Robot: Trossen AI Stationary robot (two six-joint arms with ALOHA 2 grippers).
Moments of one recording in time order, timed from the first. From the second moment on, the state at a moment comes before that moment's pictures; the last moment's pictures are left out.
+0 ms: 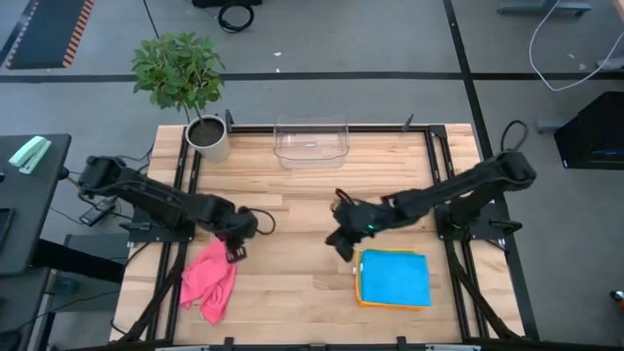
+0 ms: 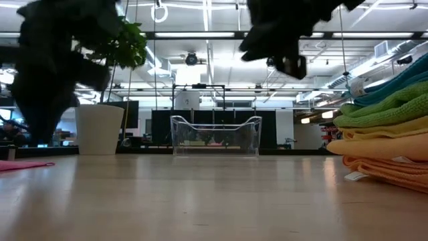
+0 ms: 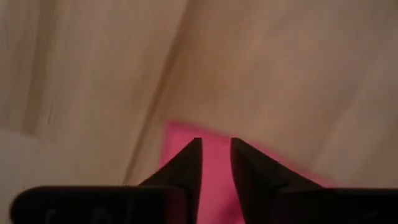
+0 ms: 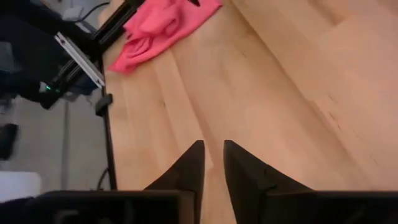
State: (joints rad) left arm -0.25 1.31 0.71 -0.76 0.04 -0.62; right arm 0.25 1.50 0.98 -0.14 0.03 0.81
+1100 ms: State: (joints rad) left arm -0.18 1.32 0.86 -0.48 -0.02 -0.53; right arm 0.22 1.62 1.01 -0.07 0.24 0.60
